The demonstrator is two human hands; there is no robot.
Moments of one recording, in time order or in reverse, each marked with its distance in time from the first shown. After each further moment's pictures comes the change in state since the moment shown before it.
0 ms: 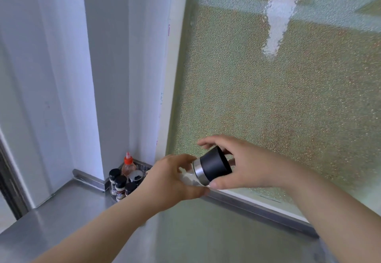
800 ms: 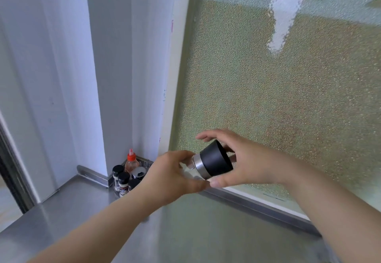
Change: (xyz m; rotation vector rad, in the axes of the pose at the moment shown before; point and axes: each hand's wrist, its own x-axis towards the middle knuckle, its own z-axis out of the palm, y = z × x) left_hand 0.001 0.003 -0.003 -0.046 0.002 -0.027; right_hand 0.010 0.007 0.005 0.109 -0.031 -0.019
